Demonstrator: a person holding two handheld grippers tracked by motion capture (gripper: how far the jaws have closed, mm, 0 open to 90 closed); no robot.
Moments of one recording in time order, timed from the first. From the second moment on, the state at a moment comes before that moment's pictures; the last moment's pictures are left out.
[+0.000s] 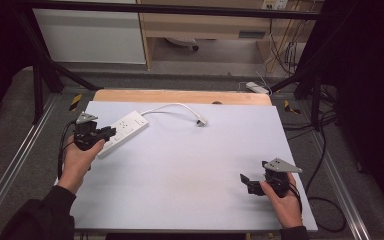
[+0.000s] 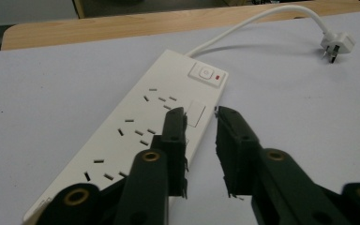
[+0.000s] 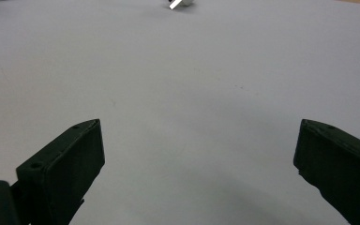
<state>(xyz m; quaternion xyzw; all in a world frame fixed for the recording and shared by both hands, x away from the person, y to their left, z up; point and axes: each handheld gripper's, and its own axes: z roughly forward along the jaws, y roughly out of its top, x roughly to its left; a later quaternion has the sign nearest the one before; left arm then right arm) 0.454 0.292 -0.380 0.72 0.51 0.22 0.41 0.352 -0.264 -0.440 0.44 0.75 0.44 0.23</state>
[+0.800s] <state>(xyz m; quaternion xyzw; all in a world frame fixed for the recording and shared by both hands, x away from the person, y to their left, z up) 0.458 0.291 -0.389 0.72 0.51 0.21 0.41 0.352 -0.264 -0.440 0.45 0.75 0.44 0.23</state>
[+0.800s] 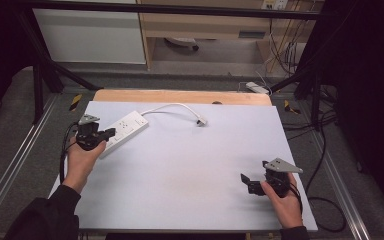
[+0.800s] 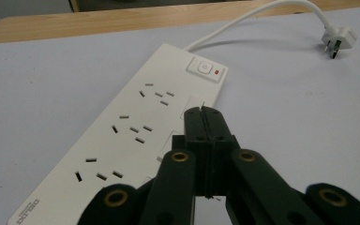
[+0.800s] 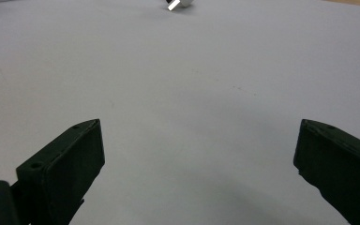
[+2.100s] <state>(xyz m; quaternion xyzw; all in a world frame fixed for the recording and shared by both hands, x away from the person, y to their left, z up) 0.472 0.292 -0.414 0.74 0.52 0.20 0.38 0.352 -0.264 -0.440 0.44 0.75 0.44 0.23</state>
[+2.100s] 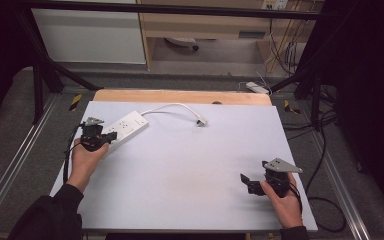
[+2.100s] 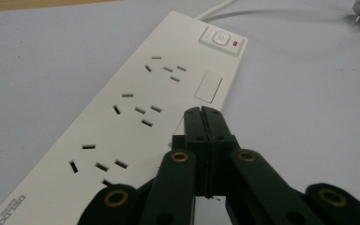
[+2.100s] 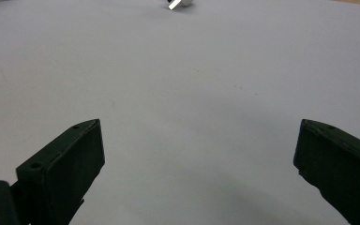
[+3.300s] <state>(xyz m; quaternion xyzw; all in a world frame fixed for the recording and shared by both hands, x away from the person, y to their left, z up) 0.482 0.292 -0.425 0.74 0.53 0.20 0.36 0.352 -0.265 -0.440 0.44 0.75 0.44 0.23</state>
